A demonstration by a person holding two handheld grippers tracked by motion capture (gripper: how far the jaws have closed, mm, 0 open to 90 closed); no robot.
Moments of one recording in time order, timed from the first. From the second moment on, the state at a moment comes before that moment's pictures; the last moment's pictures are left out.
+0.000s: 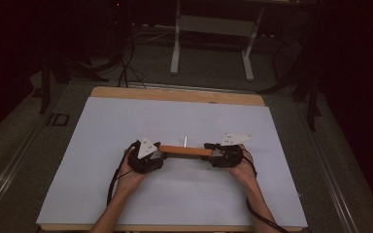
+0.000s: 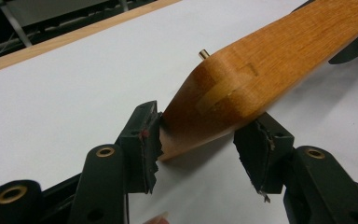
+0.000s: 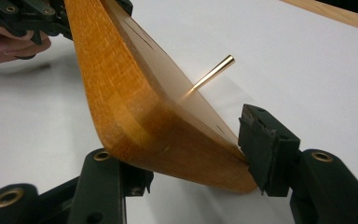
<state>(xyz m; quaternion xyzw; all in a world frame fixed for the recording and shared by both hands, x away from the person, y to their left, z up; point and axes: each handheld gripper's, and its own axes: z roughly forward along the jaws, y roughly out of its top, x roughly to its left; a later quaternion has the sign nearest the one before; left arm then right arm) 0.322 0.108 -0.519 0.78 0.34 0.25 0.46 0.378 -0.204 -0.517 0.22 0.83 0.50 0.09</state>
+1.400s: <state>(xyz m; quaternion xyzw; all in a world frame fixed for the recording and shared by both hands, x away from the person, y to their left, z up) 0.328 0.105 -0.511 0.82 0.27 0.24 0.45 0.382 -0.211 -0.513 0.23 0.82 0.52 0.06</state>
